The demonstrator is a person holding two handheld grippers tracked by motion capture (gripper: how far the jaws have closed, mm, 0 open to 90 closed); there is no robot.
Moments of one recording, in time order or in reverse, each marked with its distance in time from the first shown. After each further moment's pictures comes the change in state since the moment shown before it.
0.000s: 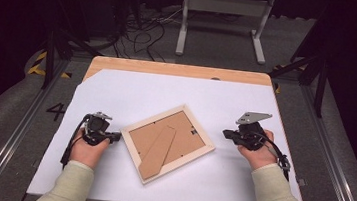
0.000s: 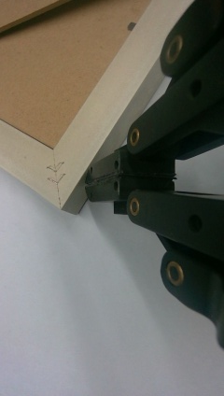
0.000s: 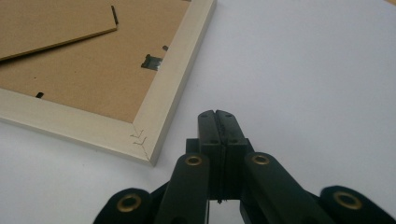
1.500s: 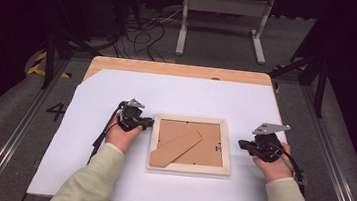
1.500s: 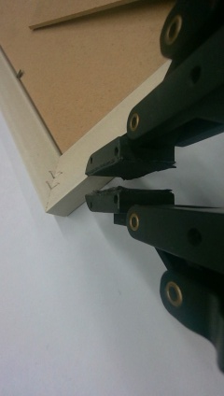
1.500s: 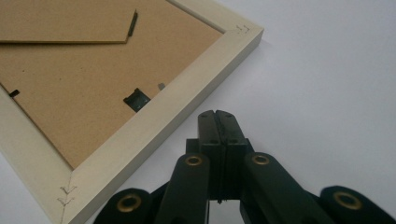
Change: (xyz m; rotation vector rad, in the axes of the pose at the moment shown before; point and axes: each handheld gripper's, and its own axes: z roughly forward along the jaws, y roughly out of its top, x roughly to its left) left arm -0.036 0.060 0.063 -0.129 -0.103 0.143; right arm -0.007 -0.039 -0.029 0.042 -0.058 0.087
